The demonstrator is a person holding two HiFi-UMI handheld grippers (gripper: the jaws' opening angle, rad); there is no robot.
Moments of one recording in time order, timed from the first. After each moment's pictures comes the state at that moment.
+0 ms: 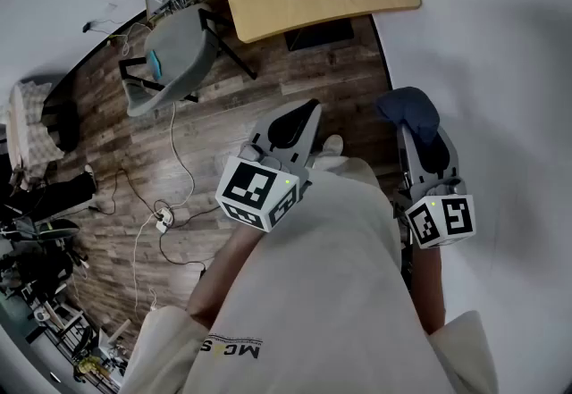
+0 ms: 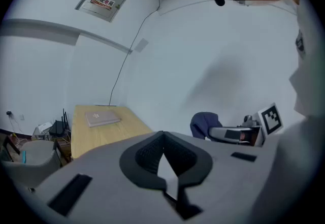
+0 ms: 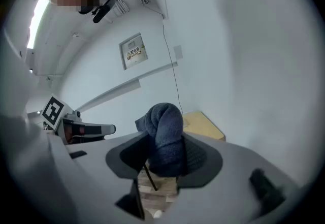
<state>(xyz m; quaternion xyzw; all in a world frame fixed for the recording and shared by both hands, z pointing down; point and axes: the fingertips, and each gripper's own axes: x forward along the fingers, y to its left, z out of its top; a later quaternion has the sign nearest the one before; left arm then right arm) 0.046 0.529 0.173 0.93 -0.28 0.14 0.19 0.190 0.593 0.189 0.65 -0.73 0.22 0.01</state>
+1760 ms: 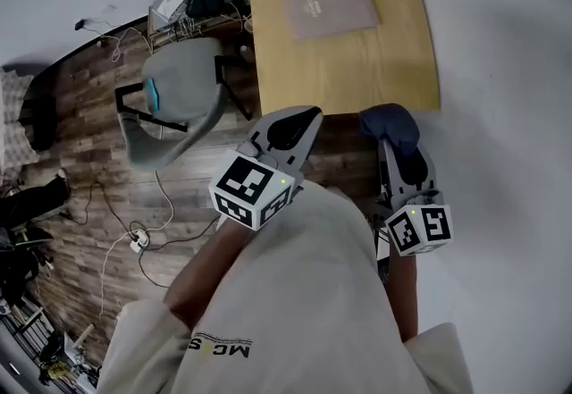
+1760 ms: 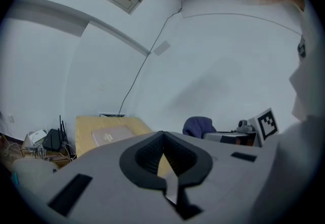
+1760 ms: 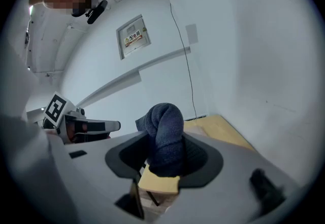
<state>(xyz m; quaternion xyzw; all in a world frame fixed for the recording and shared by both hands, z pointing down) -0.004 0.269 0.173 0.93 -0.26 0.12 0.23 0.121 0.327 0.191 0.64 -0.73 0.24 0.03</state>
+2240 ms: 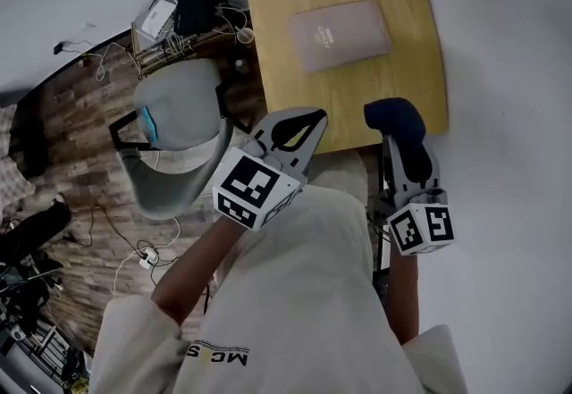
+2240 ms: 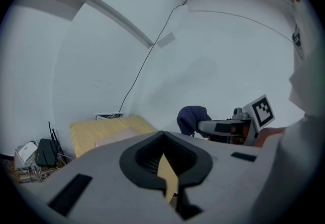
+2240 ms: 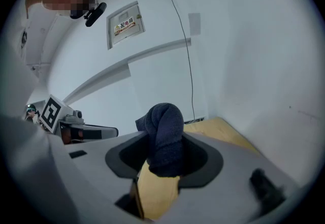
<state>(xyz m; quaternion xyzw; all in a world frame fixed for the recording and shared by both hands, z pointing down) -0.023 0.128 0.204 0.94 -0.18 0.15 0.23 0.097 0.179 0.203 0.68 -0.69 0.24 0.05</state>
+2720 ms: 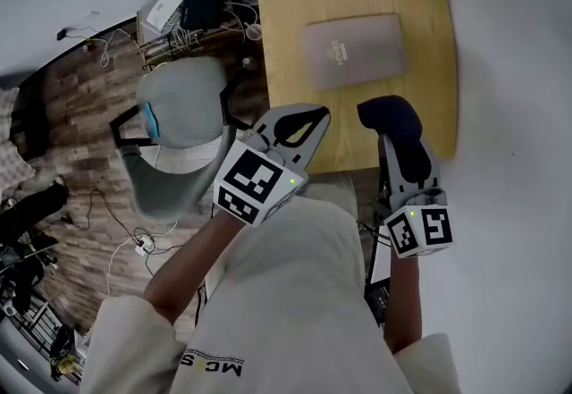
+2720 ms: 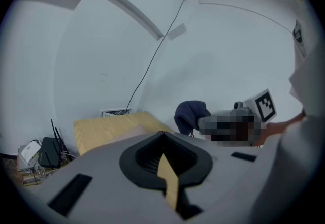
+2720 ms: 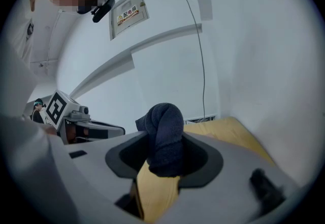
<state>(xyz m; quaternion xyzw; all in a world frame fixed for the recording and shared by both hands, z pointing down) -0.009 0.064 0.243 0.93 -0.20 0.18 0.24 0.097 0.103 0.234 0.63 -0.73 0.25 0.09</state>
